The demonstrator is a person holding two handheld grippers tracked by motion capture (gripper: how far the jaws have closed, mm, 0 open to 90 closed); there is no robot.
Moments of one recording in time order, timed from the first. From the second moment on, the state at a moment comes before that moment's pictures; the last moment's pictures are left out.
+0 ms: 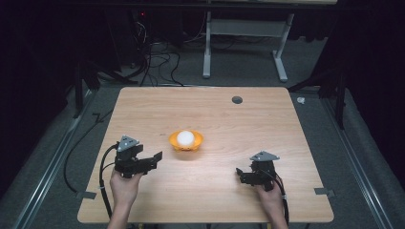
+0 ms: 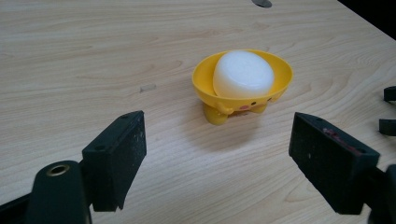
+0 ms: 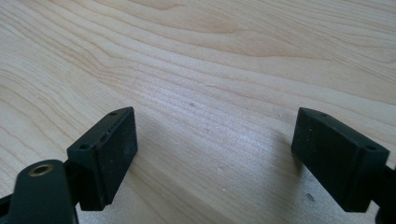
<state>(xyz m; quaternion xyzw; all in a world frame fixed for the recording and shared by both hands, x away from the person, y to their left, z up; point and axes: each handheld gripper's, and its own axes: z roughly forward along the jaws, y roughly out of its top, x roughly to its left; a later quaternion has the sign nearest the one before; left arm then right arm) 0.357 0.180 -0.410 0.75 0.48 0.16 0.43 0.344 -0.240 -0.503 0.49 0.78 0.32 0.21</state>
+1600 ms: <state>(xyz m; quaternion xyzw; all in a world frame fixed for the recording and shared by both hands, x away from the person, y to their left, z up) 0.348 0.190 -0.451 0.74 0.52 0.14 0.41 0.344 -0.240 -0.503 0.49 0.78 0.32 0.21</state>
